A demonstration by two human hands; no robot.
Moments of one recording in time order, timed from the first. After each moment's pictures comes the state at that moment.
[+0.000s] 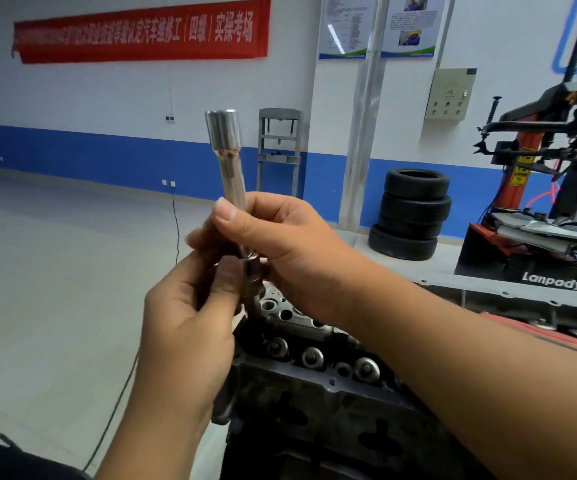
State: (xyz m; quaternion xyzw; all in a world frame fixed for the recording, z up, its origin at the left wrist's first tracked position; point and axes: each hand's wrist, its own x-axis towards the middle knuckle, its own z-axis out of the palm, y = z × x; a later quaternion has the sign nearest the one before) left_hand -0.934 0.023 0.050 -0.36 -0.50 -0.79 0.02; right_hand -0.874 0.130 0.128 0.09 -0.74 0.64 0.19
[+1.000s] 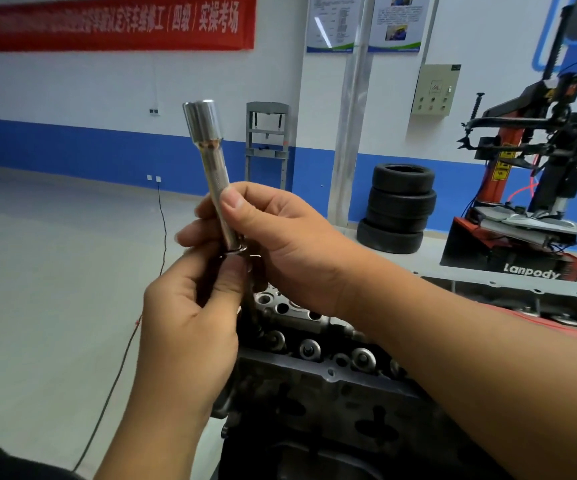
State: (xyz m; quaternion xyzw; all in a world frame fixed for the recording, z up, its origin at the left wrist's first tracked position) left_hand -0.934 0.023 0.049 -0.37 -0.52 -0.77 0.05; right_hand -0.875 0.130 0.129 0.10 -0.73 0.65 0.16
